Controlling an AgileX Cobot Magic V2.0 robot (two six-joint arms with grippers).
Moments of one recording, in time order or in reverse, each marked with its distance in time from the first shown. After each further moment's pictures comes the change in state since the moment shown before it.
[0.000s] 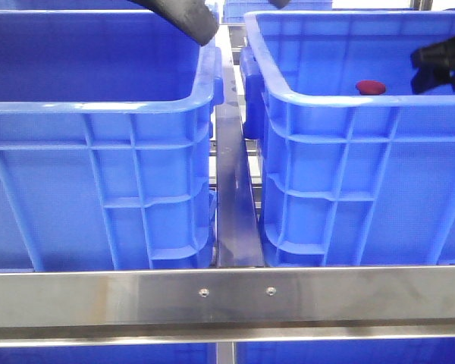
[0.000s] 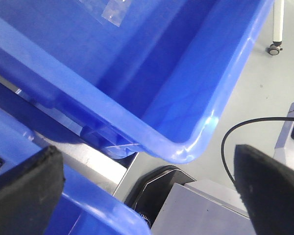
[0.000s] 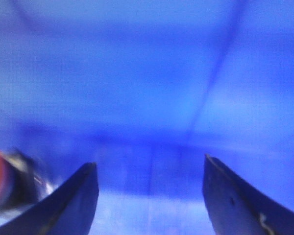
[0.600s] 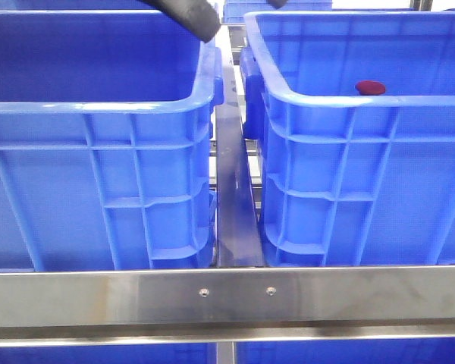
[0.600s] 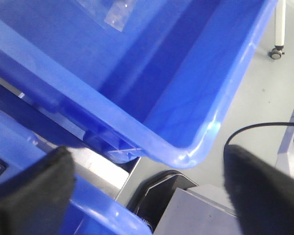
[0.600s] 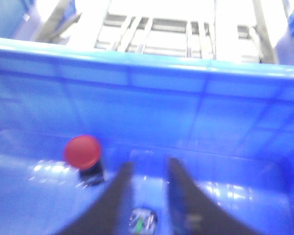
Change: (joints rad) left arm 0.000 0.000 0.000 0.000 -0.022 0.000; right arm 0.000 -0.468 0.296 0.000 0.006 0.000
